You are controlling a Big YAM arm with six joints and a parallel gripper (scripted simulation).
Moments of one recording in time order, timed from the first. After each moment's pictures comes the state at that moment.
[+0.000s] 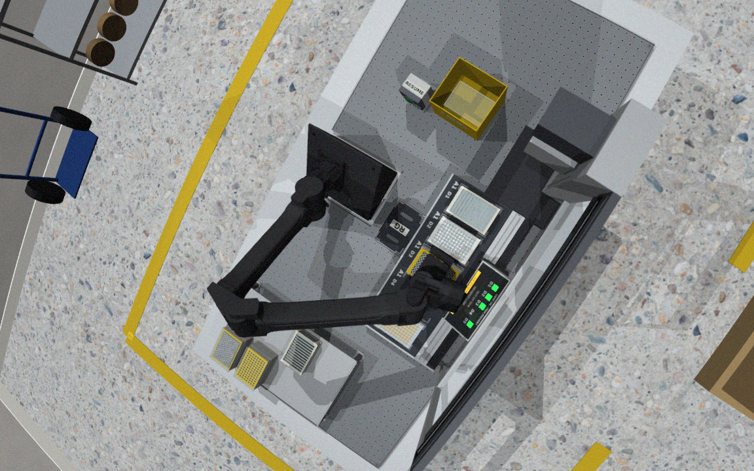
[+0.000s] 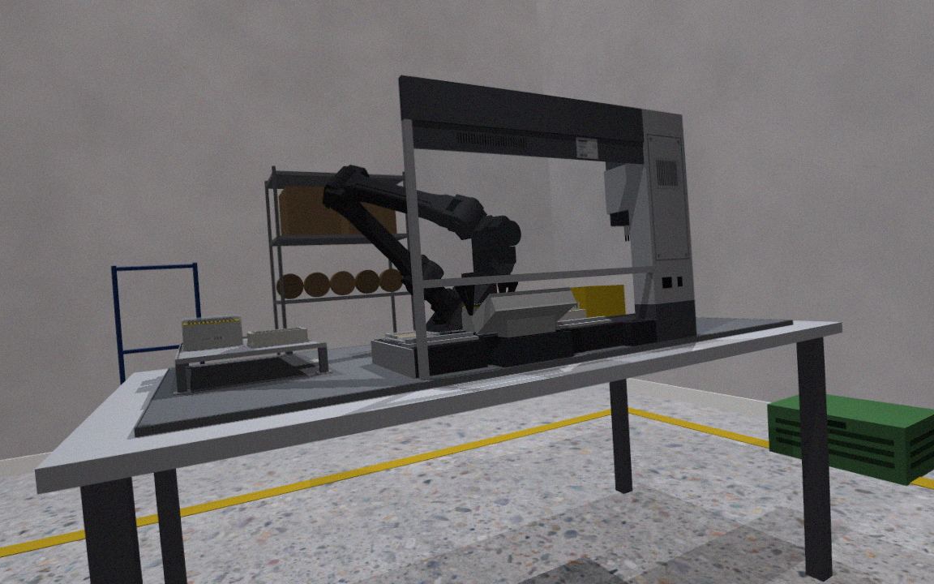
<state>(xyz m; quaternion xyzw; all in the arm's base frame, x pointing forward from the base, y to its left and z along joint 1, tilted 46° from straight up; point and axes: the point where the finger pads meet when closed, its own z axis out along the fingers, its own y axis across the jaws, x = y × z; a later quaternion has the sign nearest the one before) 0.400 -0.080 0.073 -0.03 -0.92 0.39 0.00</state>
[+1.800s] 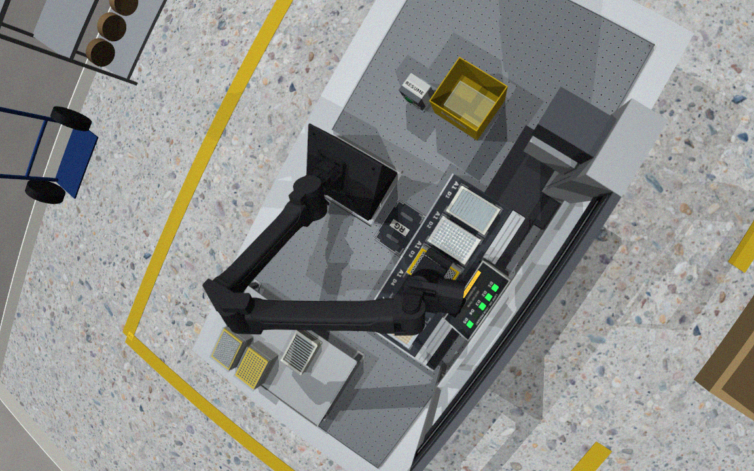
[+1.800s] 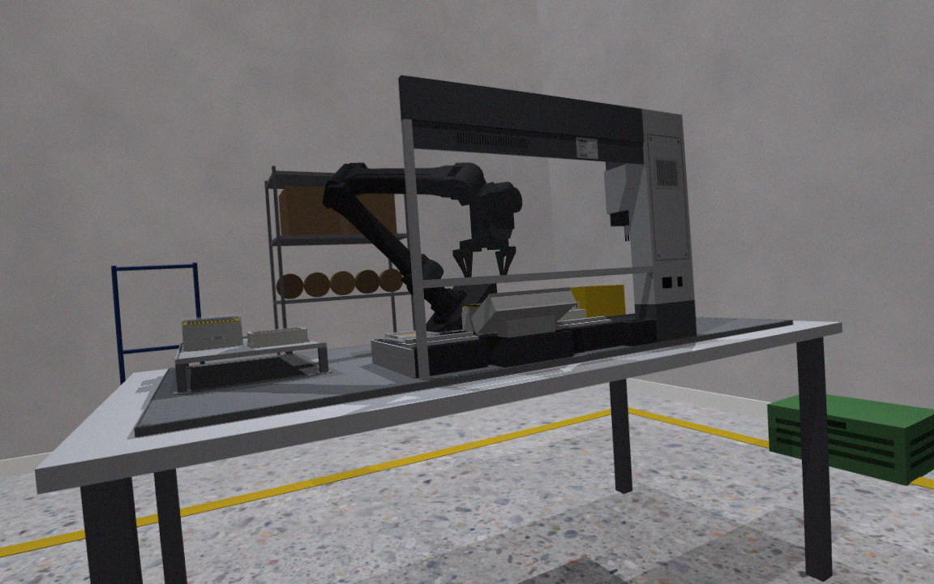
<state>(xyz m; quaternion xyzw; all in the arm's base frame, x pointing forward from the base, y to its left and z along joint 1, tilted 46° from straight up) 0.401 -0.023 0.126 -0.02 -0.92 0.39 0.01</state>
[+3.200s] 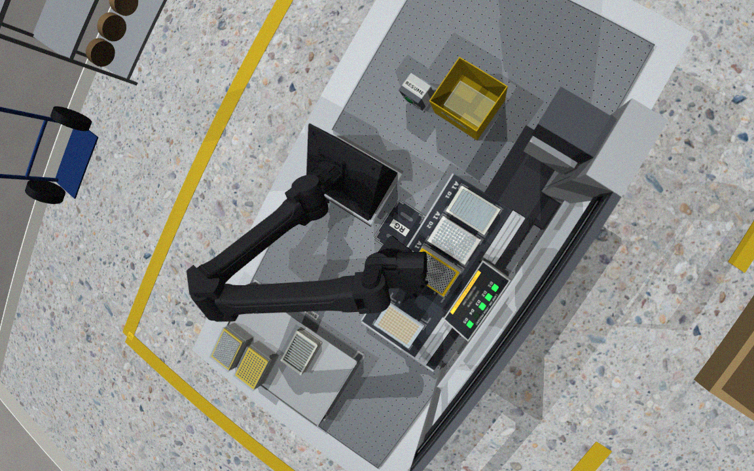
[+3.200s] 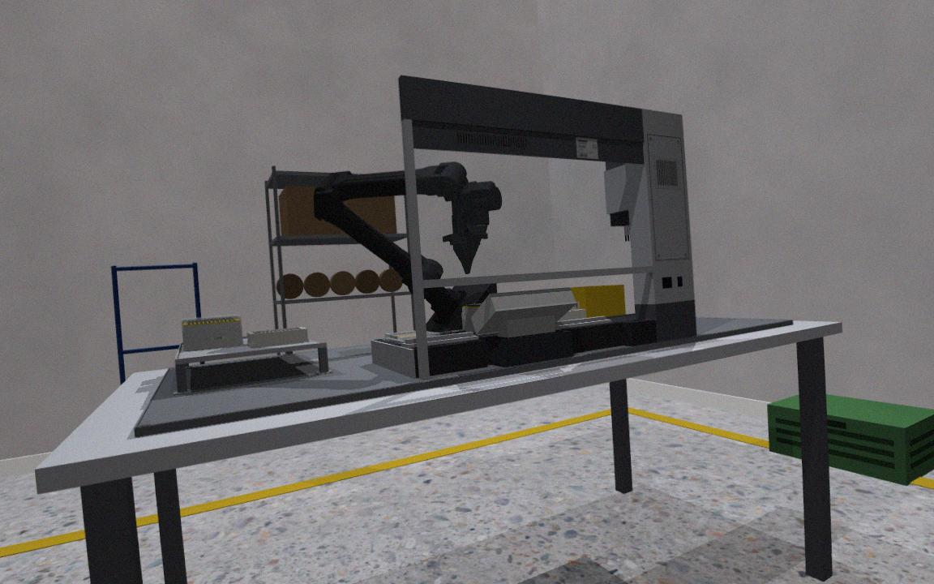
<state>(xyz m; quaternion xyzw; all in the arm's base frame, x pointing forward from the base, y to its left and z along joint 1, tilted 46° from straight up) 0.307 -0.003 0.141 -0.06 -0.92 0.39 -0.01</state>
